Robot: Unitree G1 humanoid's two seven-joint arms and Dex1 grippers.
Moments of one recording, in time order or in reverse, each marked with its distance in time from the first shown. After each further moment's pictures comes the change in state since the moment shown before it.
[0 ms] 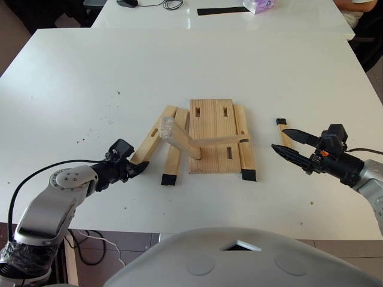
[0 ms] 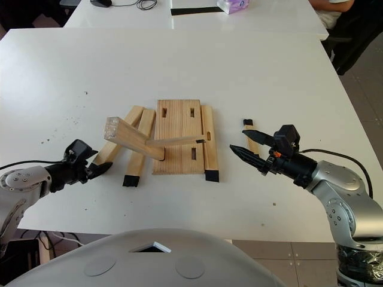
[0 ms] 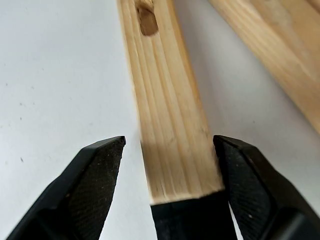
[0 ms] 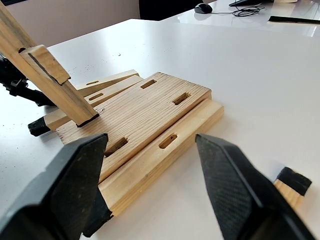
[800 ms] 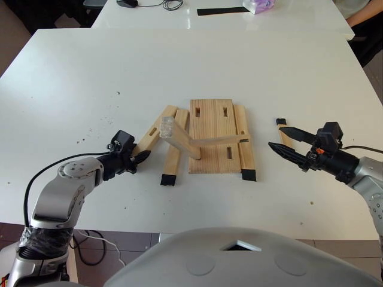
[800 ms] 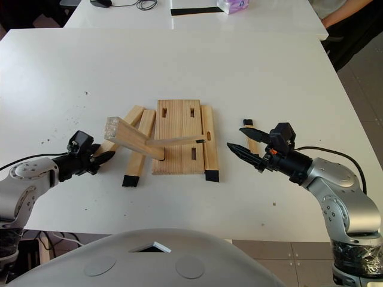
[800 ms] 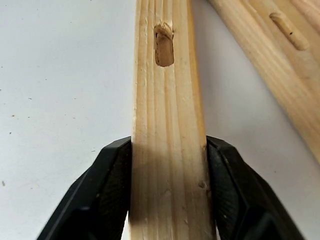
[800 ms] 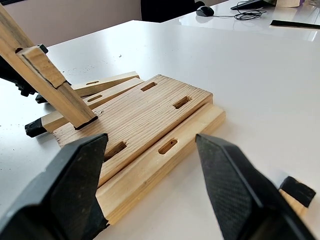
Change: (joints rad) left arm -0.098 -0.137 0.000 0.120 -0.021 0.035 0.021; right arm -0.043 0.006 0.036 0.021 -0.024 -0.010 -0.003
